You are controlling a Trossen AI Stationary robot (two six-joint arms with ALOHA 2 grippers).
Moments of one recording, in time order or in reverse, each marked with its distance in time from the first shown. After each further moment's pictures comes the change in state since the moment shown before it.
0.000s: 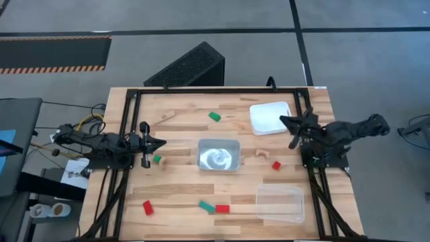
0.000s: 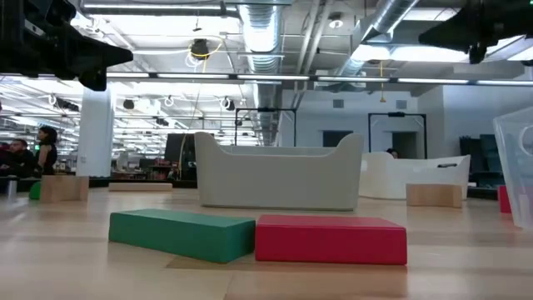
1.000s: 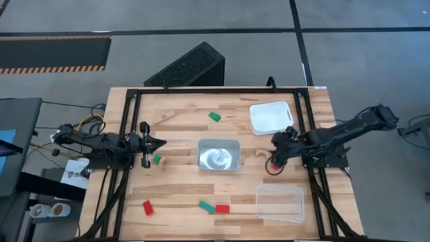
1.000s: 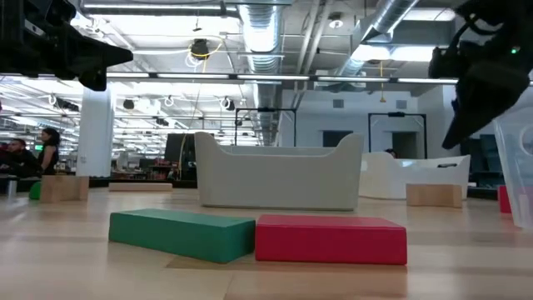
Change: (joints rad) left arm 0.000 0.000 0.000 0.000 0.000 0.000; right arm -0.054 0.709 0.166 -0.590 -0.425 0.628
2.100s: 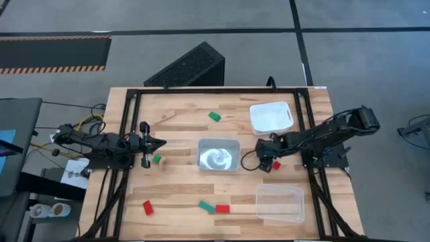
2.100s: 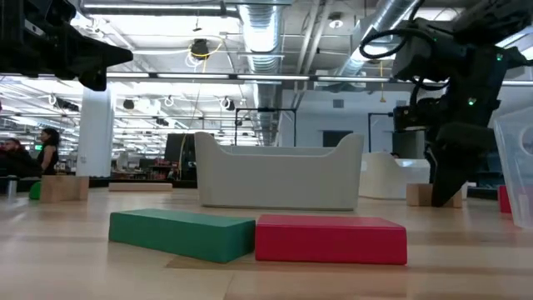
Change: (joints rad) left arm 0.000 0.000 0.000 0.000 0.000 0.000; right arm -0.178 0.433 0.003 0.310 -0.254 -0.210
